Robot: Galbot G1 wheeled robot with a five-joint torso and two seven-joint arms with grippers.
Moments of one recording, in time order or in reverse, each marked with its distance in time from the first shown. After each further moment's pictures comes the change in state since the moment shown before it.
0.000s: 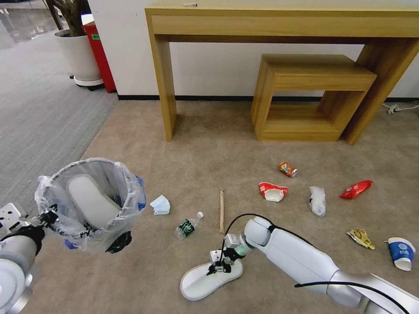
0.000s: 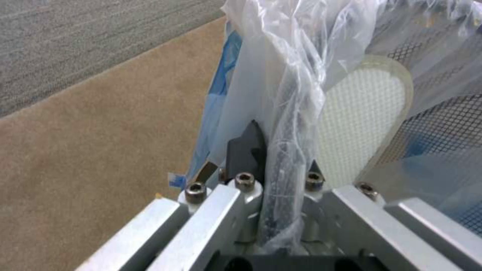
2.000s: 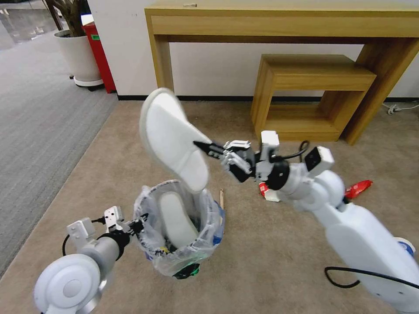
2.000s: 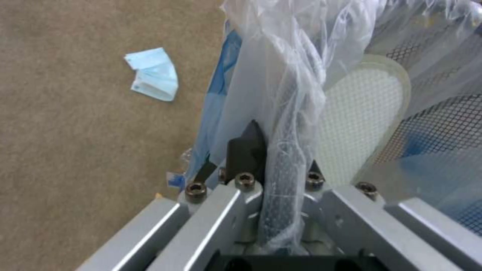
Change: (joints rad) left arm -0.005 0.053 0.485 0.005 -0.024 0.000 0.075; right arm -0.131 -0.151 0.505 0.791 1.079 0.002 0.258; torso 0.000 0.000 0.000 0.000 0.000
